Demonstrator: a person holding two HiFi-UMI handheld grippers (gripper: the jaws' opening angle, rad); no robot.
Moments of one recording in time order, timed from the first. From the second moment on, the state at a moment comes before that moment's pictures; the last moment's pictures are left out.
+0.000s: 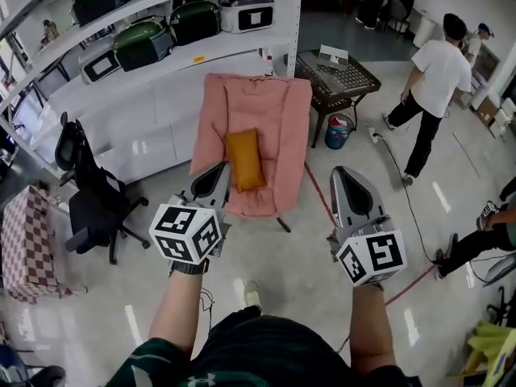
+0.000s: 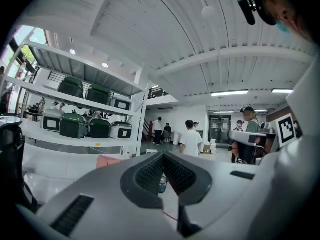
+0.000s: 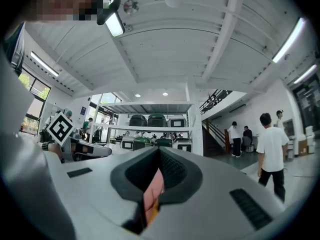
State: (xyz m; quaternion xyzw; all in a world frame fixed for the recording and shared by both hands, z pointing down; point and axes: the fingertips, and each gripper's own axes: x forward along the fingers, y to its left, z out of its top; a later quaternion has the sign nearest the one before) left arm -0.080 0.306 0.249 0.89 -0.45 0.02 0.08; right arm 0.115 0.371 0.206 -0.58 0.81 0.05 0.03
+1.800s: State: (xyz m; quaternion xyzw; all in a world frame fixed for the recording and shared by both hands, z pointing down) left arm -0.072 -0.118 0.451 0.85 -0.47 0.14 0.18; right arm 0.070 -0.091 0.360 -0.49 0.87 -0.05 -0.03
